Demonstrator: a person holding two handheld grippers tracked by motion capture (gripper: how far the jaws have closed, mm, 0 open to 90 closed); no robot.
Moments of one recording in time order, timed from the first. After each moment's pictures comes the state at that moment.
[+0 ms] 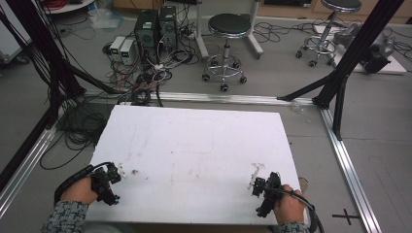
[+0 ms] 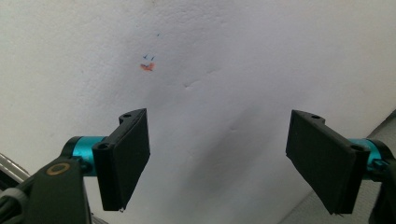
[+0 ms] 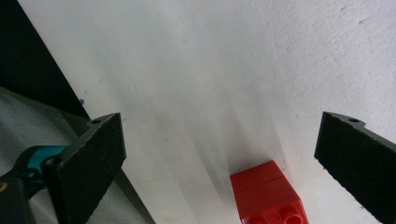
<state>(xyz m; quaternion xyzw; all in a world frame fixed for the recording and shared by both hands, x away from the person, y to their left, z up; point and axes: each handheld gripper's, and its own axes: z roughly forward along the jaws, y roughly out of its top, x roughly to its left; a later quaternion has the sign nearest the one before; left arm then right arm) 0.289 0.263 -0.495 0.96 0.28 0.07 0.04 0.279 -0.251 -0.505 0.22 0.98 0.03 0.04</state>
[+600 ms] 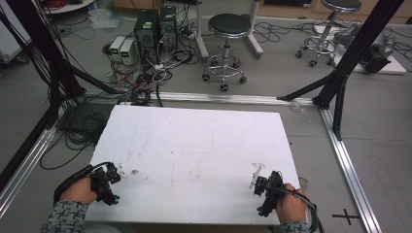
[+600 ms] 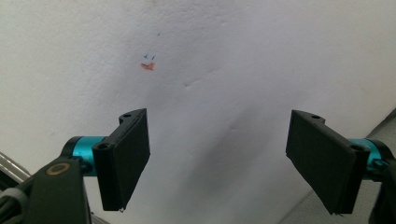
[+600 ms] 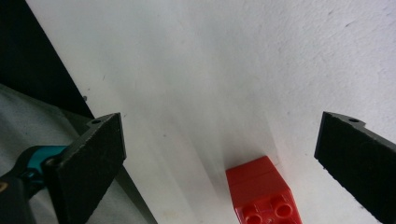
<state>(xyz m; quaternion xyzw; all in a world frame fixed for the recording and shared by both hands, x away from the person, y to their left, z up) 0.289 0.264 -0.495 0.96 0.28 0.07 0.05 0.278 -0.255 -0.497 0.21 0.98 0.03 0.04</state>
